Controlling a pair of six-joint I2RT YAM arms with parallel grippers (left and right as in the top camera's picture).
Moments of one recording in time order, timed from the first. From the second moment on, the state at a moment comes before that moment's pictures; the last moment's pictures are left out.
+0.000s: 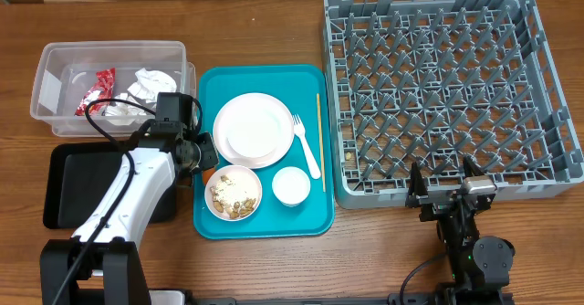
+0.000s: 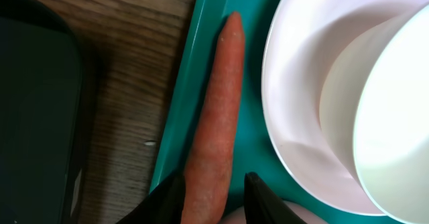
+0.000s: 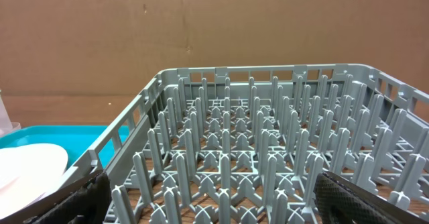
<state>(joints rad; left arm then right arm) -0.06 1.53 0.91 -0.65 0.04 -0.39 0.03 0.01 0.02 -0.03 -0.08 0.05</state>
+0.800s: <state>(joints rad) -0.06 1.53 0.91 -0.64 0.04 -0.26 0.03 0.01 0.02 -0.03 -0.08 0.05</state>
